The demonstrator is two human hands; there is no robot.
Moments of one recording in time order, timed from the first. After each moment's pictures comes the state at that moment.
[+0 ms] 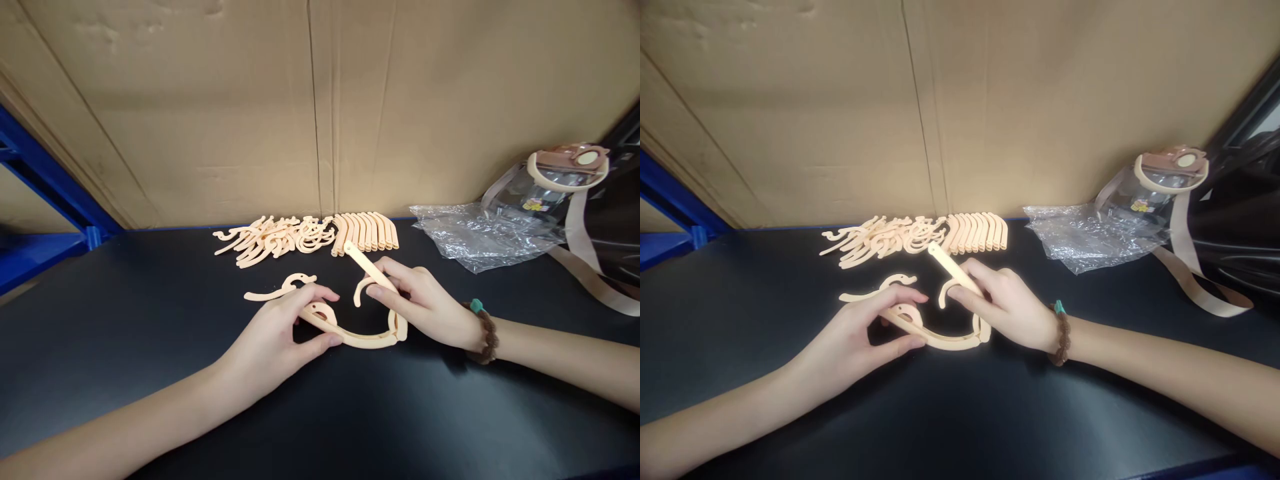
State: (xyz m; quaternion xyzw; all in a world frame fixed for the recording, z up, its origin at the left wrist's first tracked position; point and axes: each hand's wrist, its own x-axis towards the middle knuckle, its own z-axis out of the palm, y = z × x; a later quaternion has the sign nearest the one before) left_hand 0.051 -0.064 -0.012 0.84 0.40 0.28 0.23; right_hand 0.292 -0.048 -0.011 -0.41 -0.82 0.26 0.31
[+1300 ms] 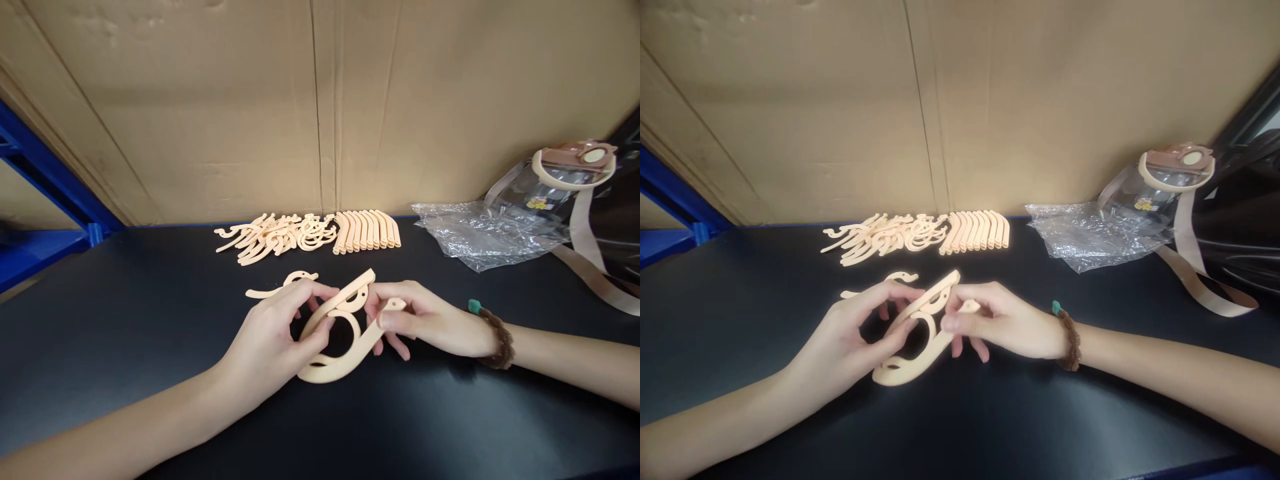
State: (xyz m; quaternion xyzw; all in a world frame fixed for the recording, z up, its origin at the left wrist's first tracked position) left_hand 0.052 -0.072 -0.009 0.82 0.42 0.31 0.21; right_hand 0.287 -0.053 -0.012 -0.25 -0.71 0.60 0.28
